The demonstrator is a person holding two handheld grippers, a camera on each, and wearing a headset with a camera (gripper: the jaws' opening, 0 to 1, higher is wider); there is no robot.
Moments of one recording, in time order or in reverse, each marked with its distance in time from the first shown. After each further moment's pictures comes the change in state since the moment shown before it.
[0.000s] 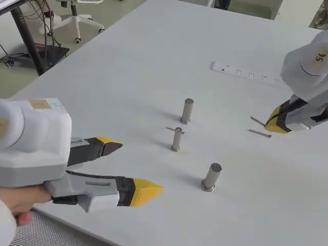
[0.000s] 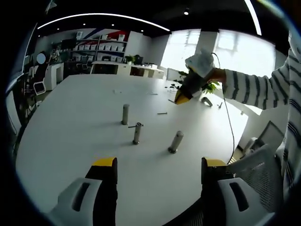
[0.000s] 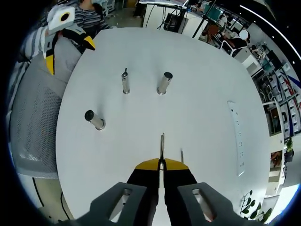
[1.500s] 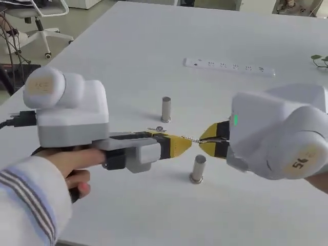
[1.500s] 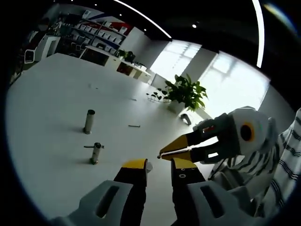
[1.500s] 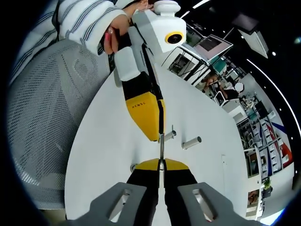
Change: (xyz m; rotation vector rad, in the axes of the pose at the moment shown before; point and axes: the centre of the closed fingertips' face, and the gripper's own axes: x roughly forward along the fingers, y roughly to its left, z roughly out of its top) left arm 0.066 -0.053 0.048 -0.221 -0.030 -0.247; right arm -0.017 0.103 0.081 -0.249 -0.312 -0.196
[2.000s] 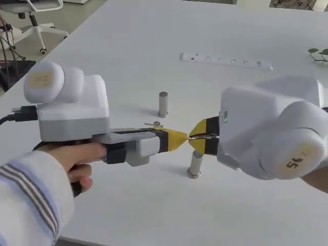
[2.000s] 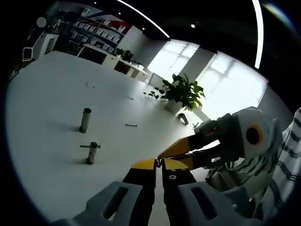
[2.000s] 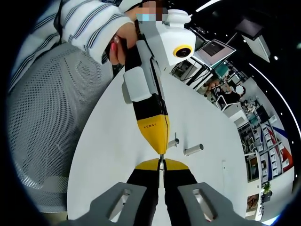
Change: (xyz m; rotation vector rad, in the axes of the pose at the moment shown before) left arm 0.003 -0.002 -0.002 -0.009 0.005 -0.028; right arm 0.000 0.007 0.014 -0.026 -0.025 0.018
